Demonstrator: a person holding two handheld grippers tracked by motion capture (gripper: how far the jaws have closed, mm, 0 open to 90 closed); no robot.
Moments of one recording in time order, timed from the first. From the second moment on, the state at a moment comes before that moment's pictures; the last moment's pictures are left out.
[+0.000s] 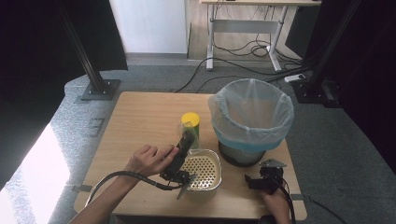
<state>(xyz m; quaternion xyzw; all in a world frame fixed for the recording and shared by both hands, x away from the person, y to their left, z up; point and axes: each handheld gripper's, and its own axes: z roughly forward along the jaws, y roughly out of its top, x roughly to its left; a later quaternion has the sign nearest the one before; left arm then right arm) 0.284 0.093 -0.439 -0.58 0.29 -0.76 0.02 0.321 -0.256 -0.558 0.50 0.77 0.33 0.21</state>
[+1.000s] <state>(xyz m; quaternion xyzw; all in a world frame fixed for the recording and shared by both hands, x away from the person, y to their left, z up) 0.284 0.094 -0.445 -0.57 0.30 -0.77 0.02 0.321 -0.256 -0.558 0.50 0.77 0.33 0.21</state>
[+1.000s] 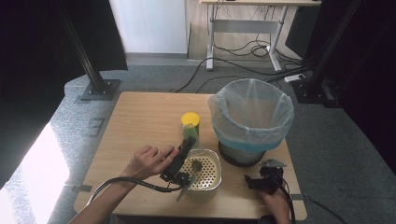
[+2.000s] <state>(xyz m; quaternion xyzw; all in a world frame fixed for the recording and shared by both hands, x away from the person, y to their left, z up) 0.324 0.116 -0.381 -0.83 0.01 -0.47 -0.30 0.321 -0.256 -0.558 0.50 0.77 0.33 0.21</state>
